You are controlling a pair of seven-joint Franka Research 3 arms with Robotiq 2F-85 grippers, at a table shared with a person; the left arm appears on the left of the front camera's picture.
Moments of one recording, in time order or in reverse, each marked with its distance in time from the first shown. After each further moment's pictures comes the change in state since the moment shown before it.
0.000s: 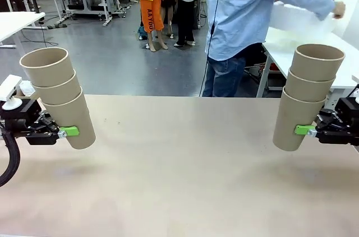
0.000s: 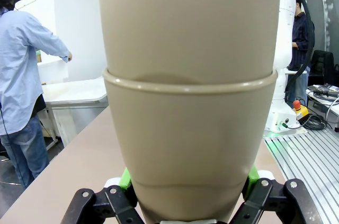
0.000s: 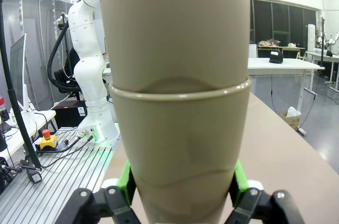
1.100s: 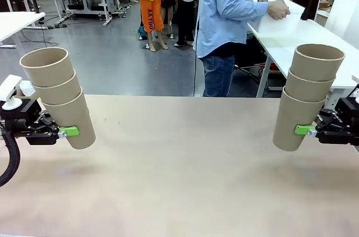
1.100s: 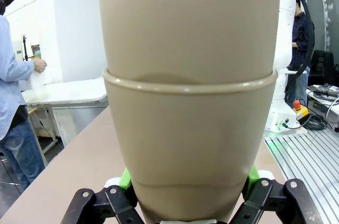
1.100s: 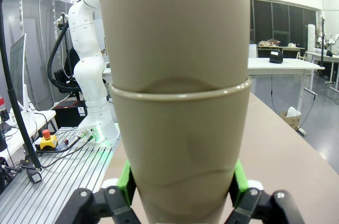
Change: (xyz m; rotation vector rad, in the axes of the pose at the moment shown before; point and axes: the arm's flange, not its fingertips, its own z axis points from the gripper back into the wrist) left arm 0.000 0.000 0.000 0.000 0.000 0.000; right arm 0.000 0.000 0.000 0.000 0.000 0.000
